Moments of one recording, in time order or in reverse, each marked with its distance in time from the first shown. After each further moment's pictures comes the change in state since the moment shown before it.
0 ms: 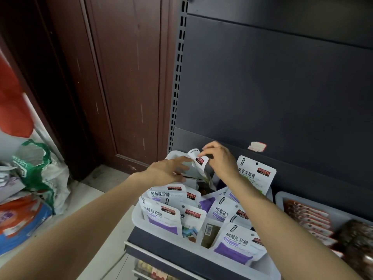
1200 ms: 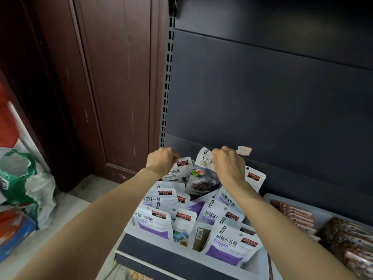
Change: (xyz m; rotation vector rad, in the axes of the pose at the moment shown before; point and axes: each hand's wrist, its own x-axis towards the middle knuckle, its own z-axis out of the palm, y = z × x) left_hand 0.034 0.024 -0.010 0.247 0.416 -0.128; right_hand -0.024 -0.003 -0.033 -0.471 0.236 0.136
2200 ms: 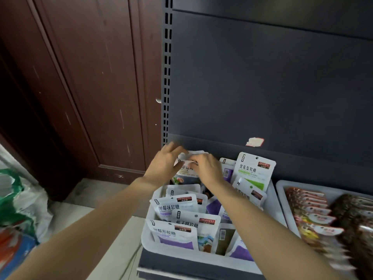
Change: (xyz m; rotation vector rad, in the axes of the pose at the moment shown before) left_hand 0.016 -0.048 0.013 -0.251 0.107 0.432; right_hand 0.014 -0.072 0.054 0.262 -0.232 0.038
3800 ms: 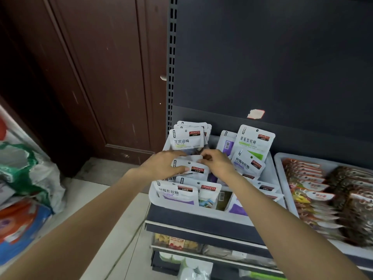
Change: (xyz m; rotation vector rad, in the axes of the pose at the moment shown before) left_hand -0.077 0.032 -0.016 -0.027 -0.485 -0.273; right_hand -0.067 0.023 0.010 0.369 -0.328 0.217
